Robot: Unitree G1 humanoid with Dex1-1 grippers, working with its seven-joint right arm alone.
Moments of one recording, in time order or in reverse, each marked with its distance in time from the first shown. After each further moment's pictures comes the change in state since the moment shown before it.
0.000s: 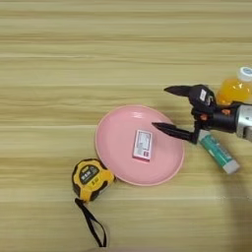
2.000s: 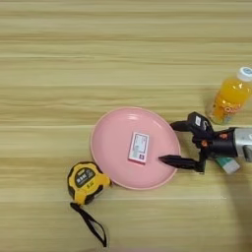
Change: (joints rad) arm 0.040 -0.024 0.100 0.119 -0.042 0.098 0.072
